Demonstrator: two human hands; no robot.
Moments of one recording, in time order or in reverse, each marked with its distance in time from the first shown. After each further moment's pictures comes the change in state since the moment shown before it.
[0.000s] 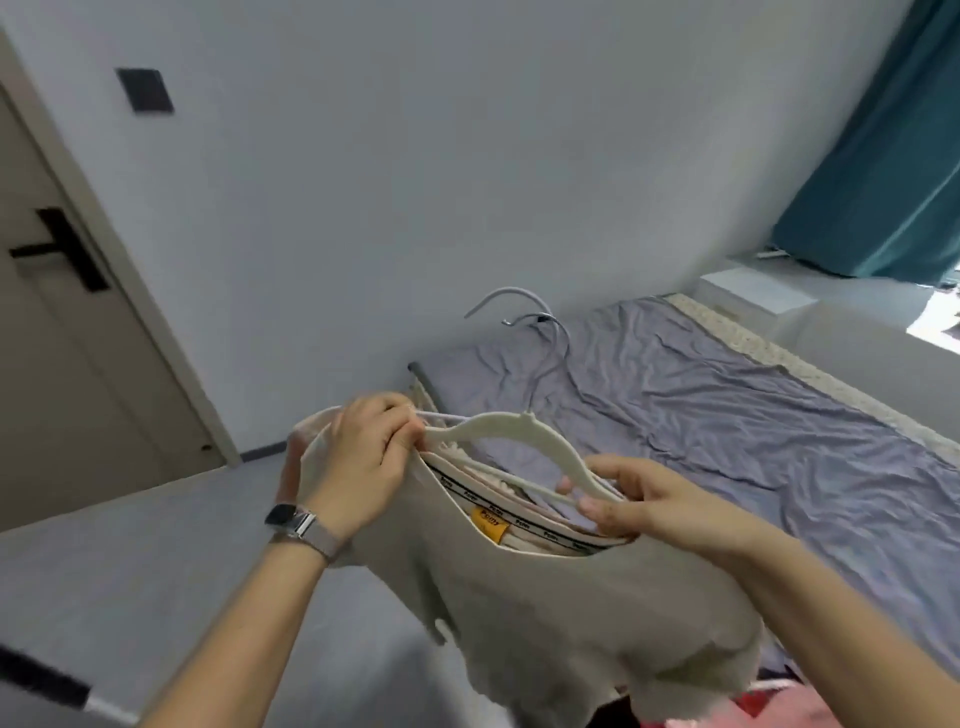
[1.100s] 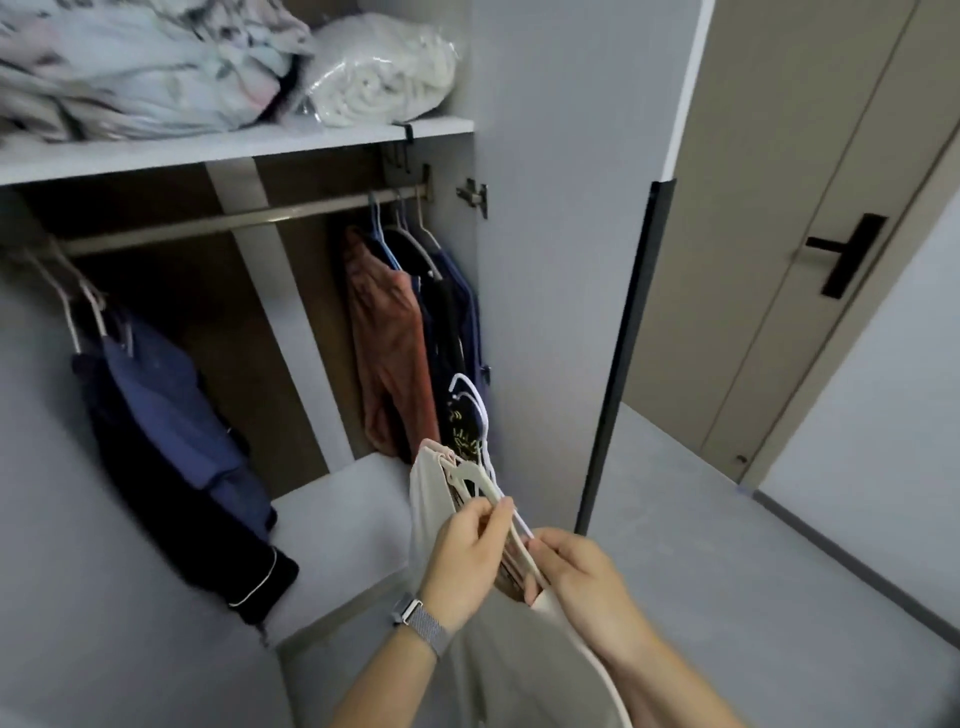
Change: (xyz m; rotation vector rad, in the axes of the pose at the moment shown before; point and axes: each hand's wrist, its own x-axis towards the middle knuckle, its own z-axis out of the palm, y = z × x) left_hand -0.299 -0.084 -0.223 -0.167 1.036 -1.266; right_hand 0.195 -0.104 0.471 -0.124 -0.914 -0.258
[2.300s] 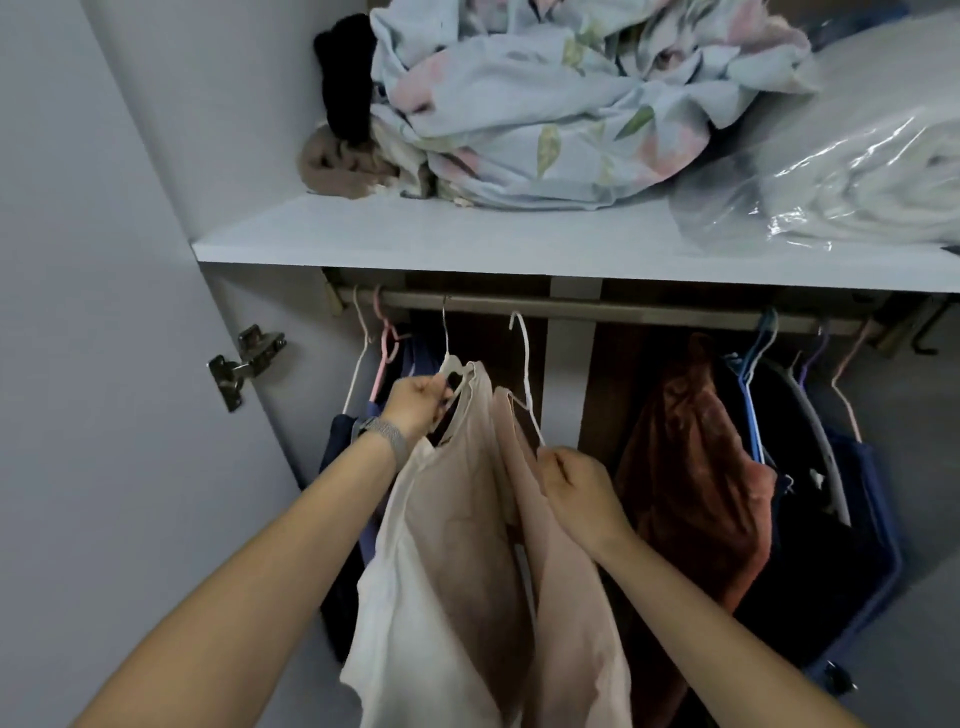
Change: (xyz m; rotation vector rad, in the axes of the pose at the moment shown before) left_hand 0.343 0.008 -0.422 -0.066 0.873 -0.200; right_hand 0.468 -0.173 0.227 -0.157 -0.440 -0.476
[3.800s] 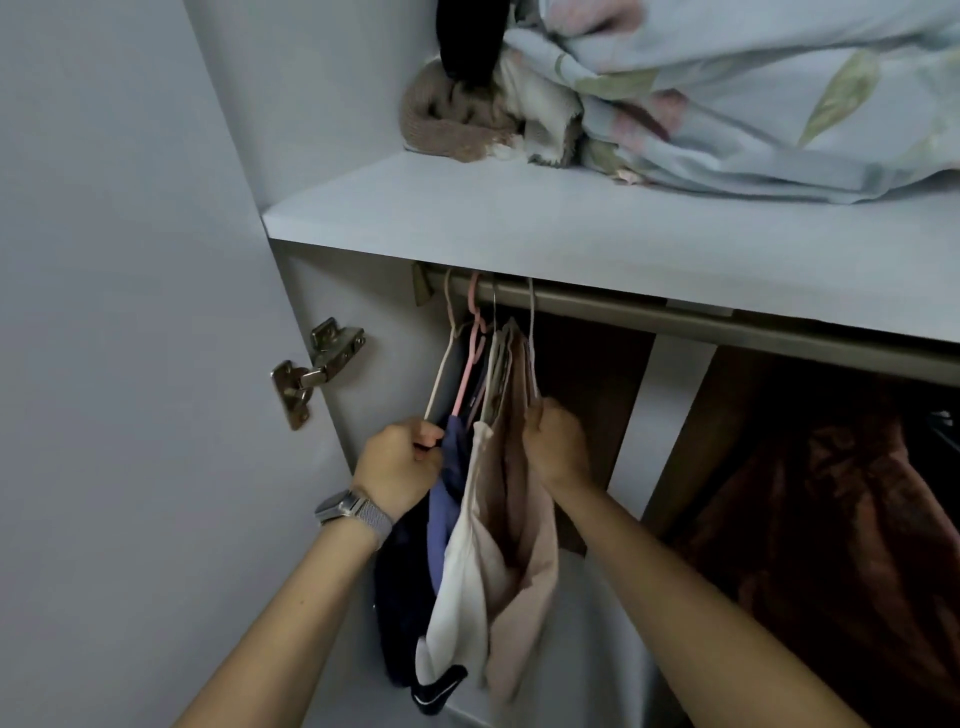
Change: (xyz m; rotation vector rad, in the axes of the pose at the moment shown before) left_hand 0.022 -0.068 -0.097 0.574 0.192 0.123; right_hand 0.169 0.014 0.154 -0.263 0.020 -0.015
